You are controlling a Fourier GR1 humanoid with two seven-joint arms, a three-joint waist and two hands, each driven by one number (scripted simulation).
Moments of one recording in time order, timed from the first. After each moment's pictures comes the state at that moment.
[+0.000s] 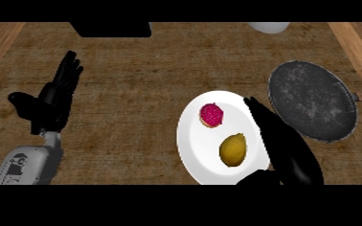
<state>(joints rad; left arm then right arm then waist) -0.21 0.30 -0.03 -1.47 0.13 0.17 0.06 -0.14 -0.38 0.52 -2.01 0.53 0.16 0.96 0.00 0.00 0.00</state>
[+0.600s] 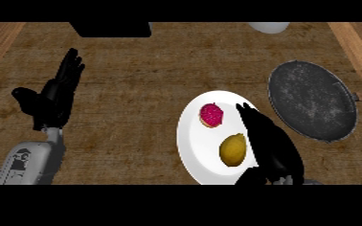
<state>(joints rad) -0.24 0.28 0.00 -1.44 0.11 0.15 0.06 -0.17 -0.32 0.55 -1.91 0.61 0.28 0.99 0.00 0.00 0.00</state>
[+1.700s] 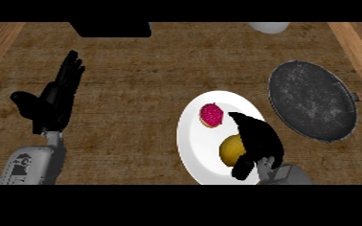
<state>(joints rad) -0.21 0.23 0.04 -1.48 0.05 0.11 0.09 -0.17 -0.19 0.46 -1.66 0.72 0.41 0.86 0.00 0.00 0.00</state>
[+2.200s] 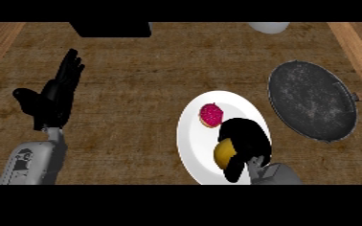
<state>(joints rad) -0.24 0.22 0.08 -1.43 0.04 0.08 0.05 -0.18 -0.14 0.48 -1.59 0.80 0.42 0.74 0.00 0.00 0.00</state>
